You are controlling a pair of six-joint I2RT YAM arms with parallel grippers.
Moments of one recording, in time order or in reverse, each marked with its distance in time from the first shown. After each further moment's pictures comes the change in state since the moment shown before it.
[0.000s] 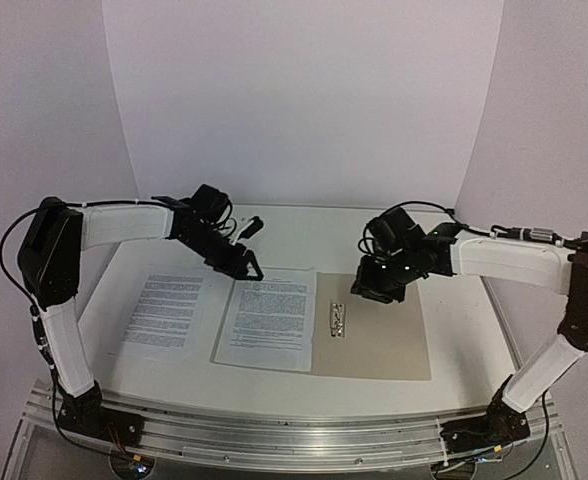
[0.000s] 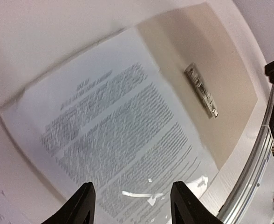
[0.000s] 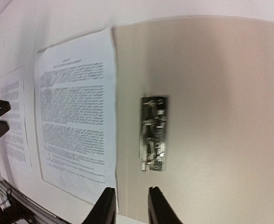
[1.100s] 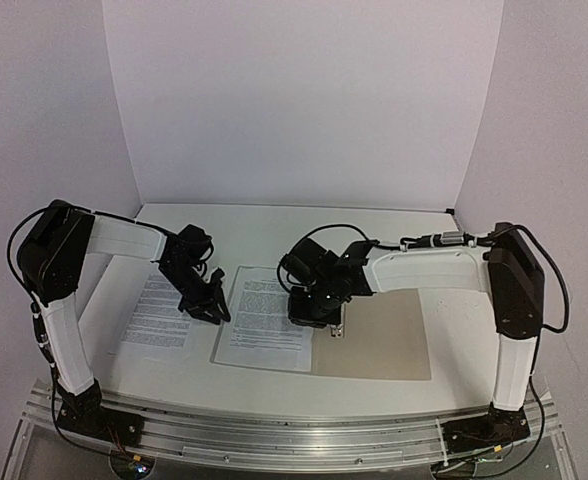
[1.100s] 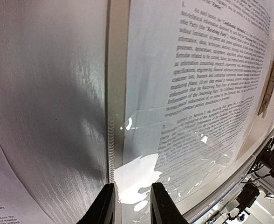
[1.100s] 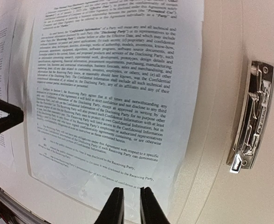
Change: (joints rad) left arm 0.077 0.020 -0.237 -0.085 0.024 -0.437; right arm 0.260 0.381 0.311 -0.053 0.097 0.084
